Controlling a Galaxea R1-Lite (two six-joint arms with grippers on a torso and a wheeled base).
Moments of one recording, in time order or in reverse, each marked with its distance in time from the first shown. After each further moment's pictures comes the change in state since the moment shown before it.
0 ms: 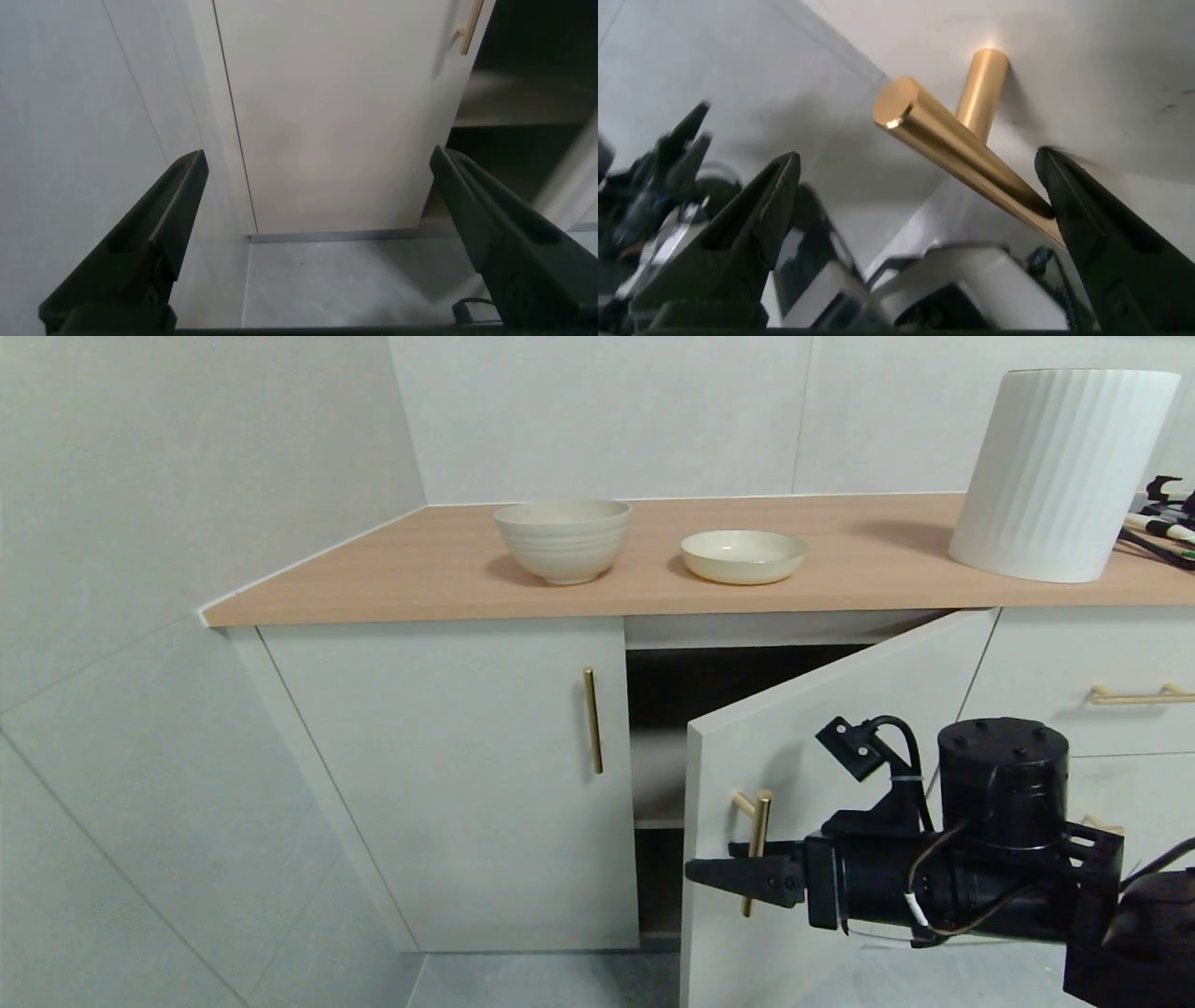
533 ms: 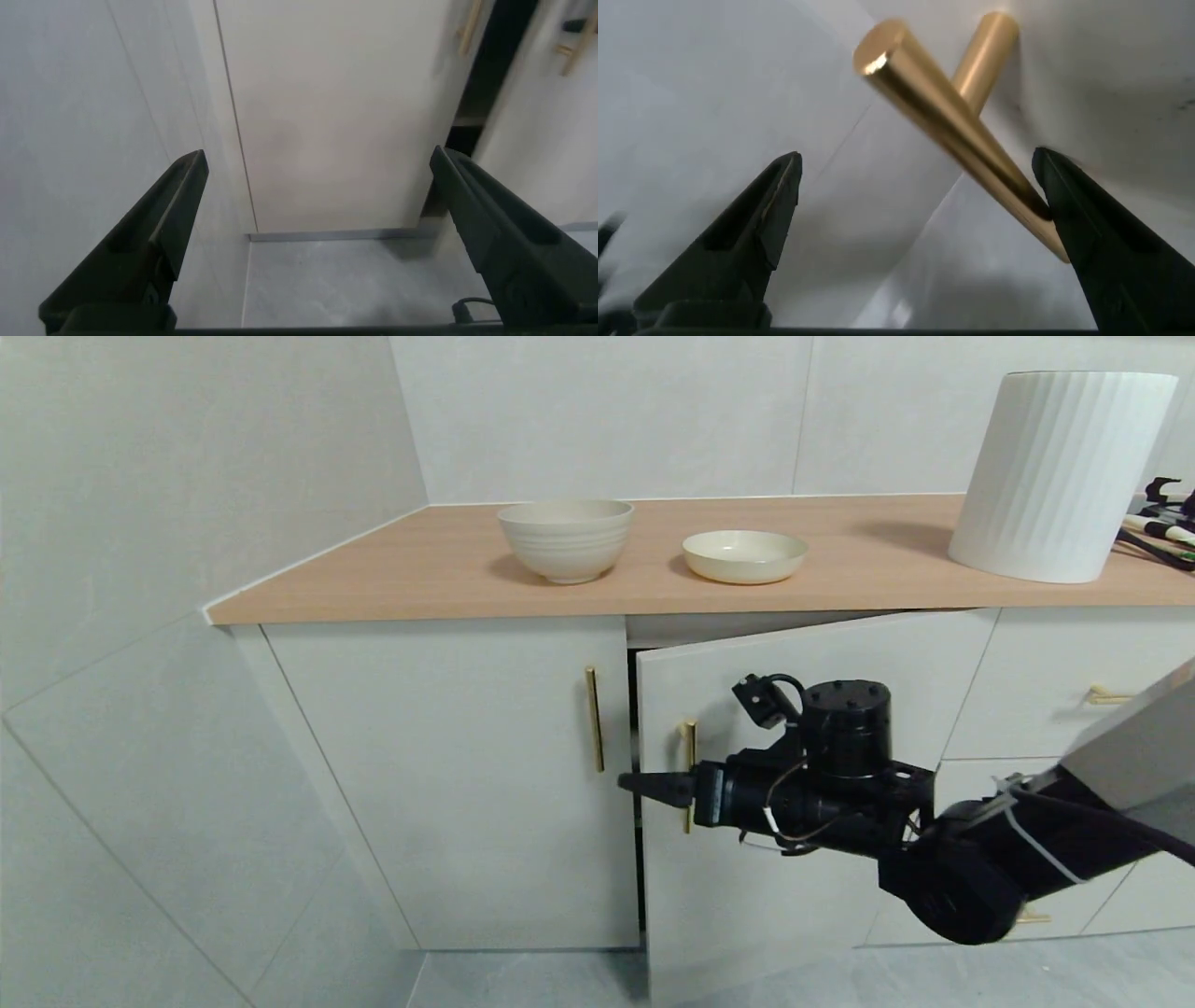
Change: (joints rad) left arm 0.000 0.000 0.001 0.000 0.000 0.000; right arm -0.012 0.283 -0.352 0.025 -0.148 0.004
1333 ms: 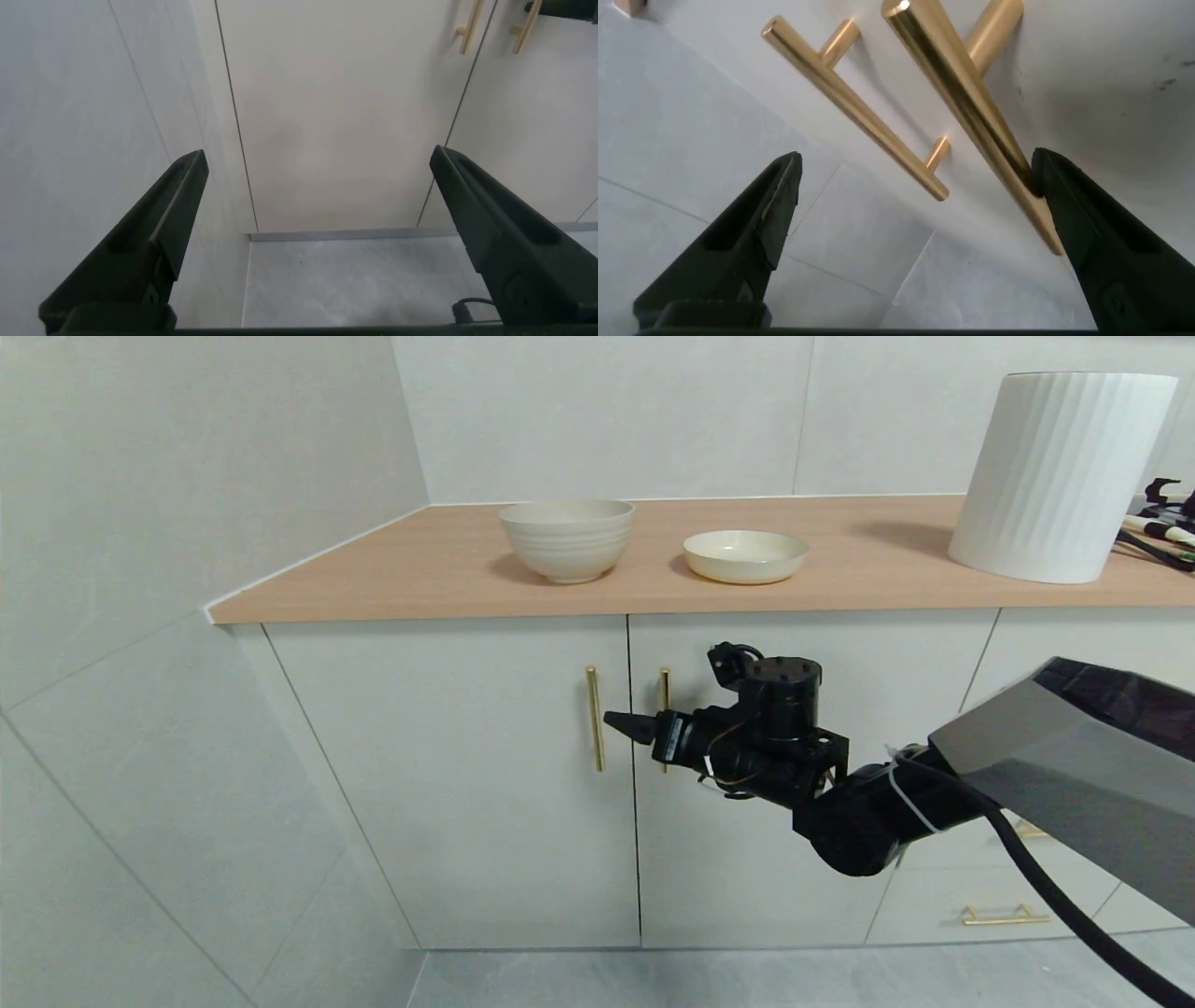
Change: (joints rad) left arm 0.000 0.000 -0.001 0.000 0.000 0.000; right arm -0.034 0.222 -0.350 0.015 -0.217 0.001
